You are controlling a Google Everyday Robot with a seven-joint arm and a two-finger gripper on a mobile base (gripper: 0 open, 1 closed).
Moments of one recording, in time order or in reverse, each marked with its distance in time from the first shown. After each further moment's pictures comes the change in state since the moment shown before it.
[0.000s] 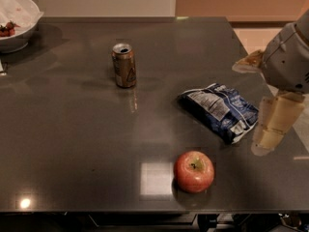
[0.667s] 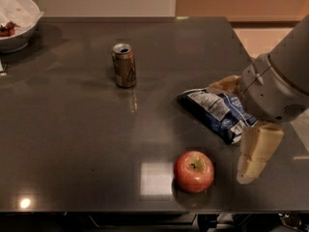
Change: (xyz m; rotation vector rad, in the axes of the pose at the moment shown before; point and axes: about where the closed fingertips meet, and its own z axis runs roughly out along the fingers) arm -0.027 0.038 0.035 -0.067 -0.064 -0.161
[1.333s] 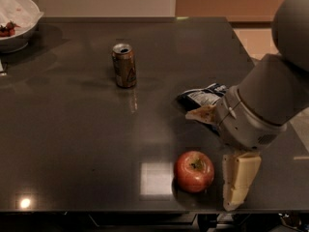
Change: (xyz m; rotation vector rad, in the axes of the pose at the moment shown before) arm -0.015 0.030 0.047 -0.090 -0.003 -0.100
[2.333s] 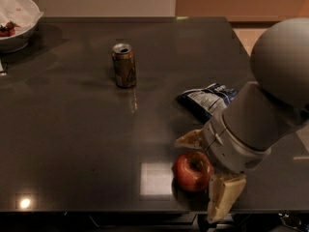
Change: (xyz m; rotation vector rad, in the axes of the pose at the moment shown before) arm -0.015 0.023 0.036 -0.046 -0.018 -0.071
